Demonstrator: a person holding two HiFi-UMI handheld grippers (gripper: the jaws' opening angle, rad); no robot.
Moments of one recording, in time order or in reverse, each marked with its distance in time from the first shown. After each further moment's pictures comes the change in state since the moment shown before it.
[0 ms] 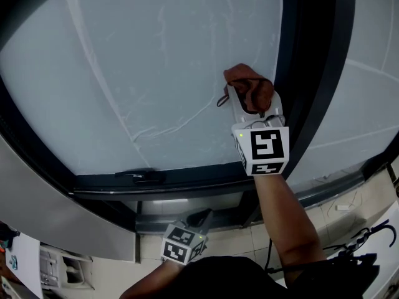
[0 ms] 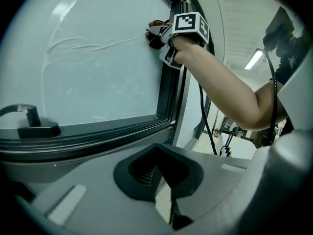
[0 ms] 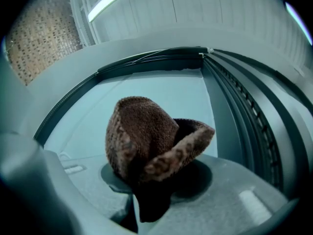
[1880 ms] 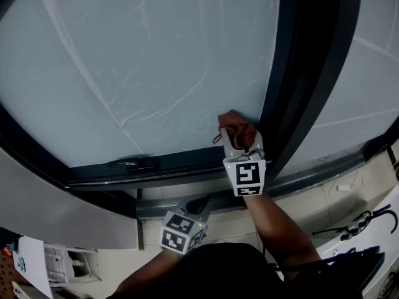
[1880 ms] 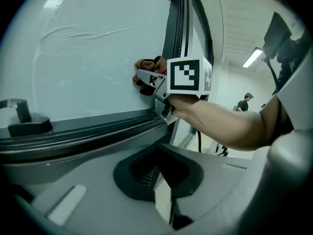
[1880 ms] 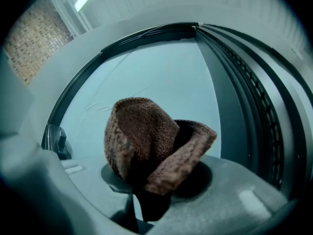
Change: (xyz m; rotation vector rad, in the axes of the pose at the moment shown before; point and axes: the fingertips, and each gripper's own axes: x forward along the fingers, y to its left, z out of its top) left arm 0.013 0.002 -0.012 0.012 0.055 -0.039; right arm -0.083 0.072 -0.180 0.099 0.243 0.027
